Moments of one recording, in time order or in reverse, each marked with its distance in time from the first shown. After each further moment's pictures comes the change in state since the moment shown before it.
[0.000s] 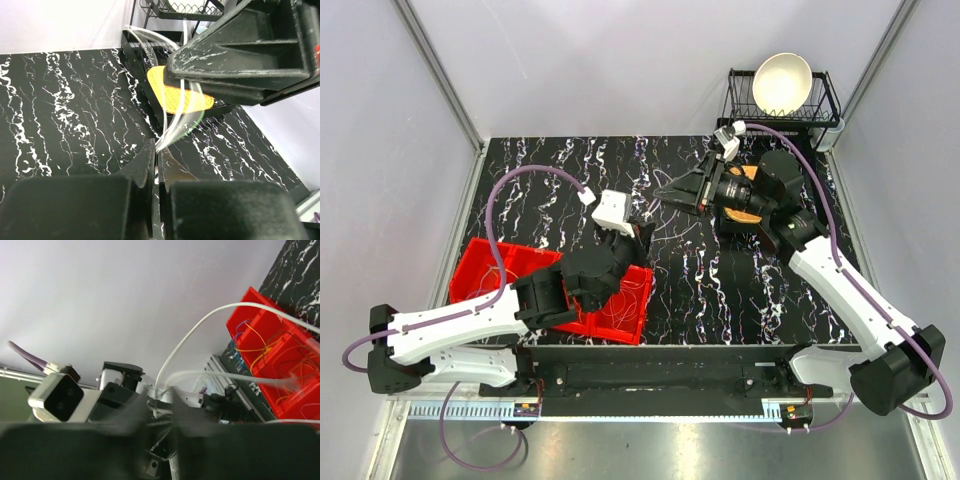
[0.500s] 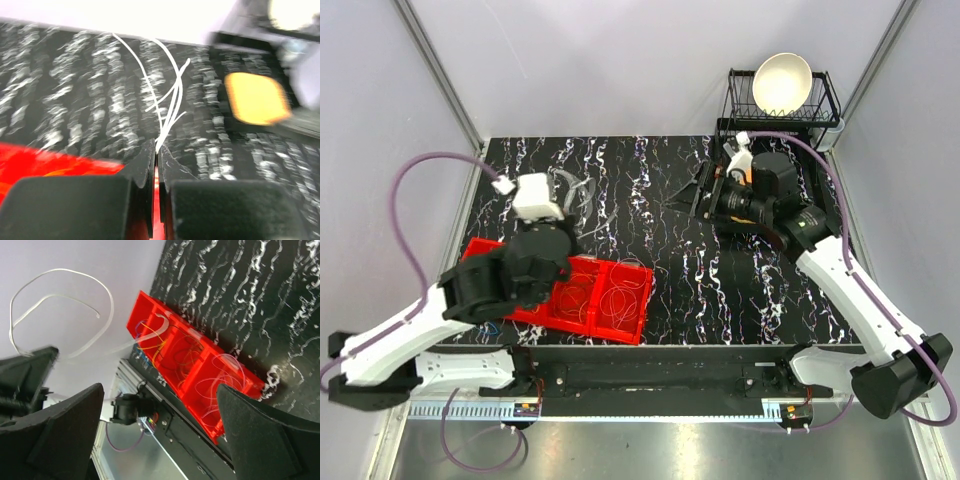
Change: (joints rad) left arm 0.072 -0.118 0.254 -0.690 -0.236 -0.252; right arm -0.011 -0.016 0.083 -0.494 0.261 -0.412
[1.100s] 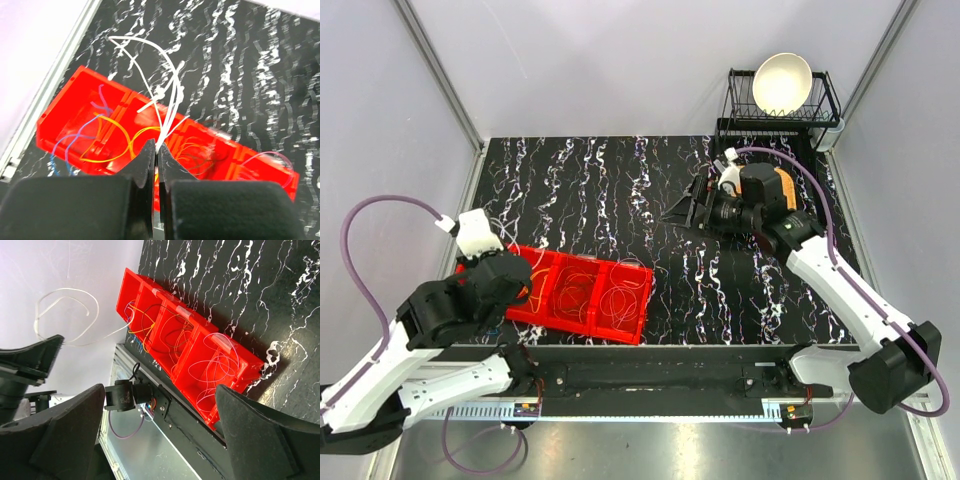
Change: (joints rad) left arm 0.242 -0.269 -0.162 -0.515 -0.014 -0.240; right arm -0.001 0.025 -0.114 0.028 -0.044 0.021
